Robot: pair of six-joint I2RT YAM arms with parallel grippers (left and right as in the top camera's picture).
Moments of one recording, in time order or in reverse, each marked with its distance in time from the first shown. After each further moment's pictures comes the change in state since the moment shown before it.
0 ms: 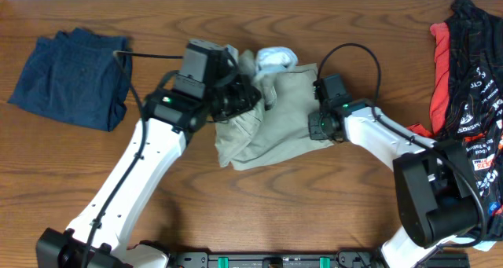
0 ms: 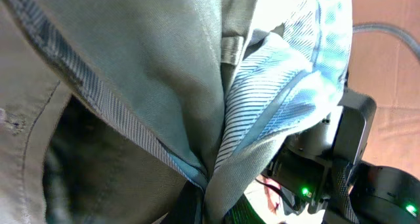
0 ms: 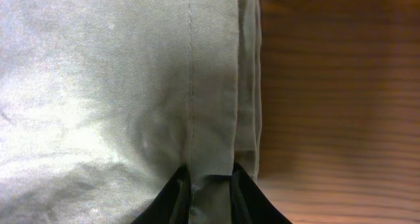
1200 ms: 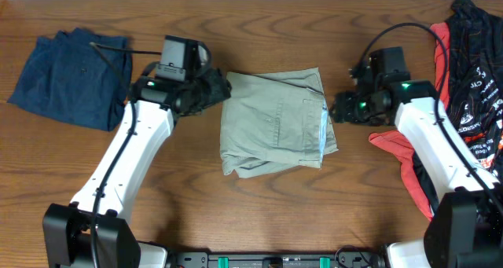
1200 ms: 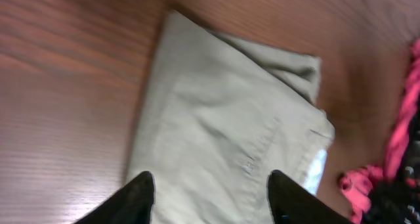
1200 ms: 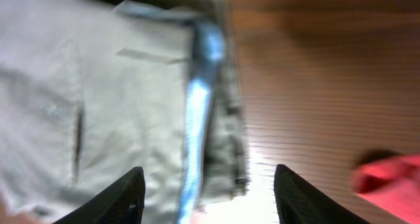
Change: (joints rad) left arm 0.175 0.097 0.002 -0.057 -0.194 0.163; right arm -0.231 -0.195 0.156 -0.315 -0.328 -0.088
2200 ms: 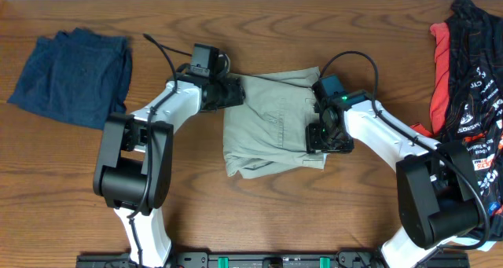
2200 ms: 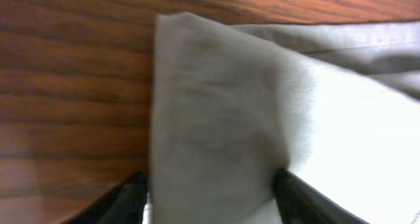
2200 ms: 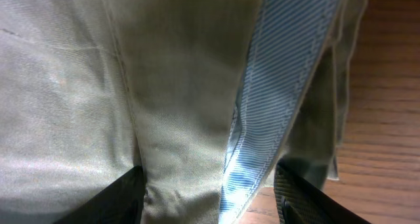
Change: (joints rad) left arm -0.026 0.447 0.006 0.332 0.064 0.210; right arm 0.227 0.187 -0.071 -0.034 0.193 0.153
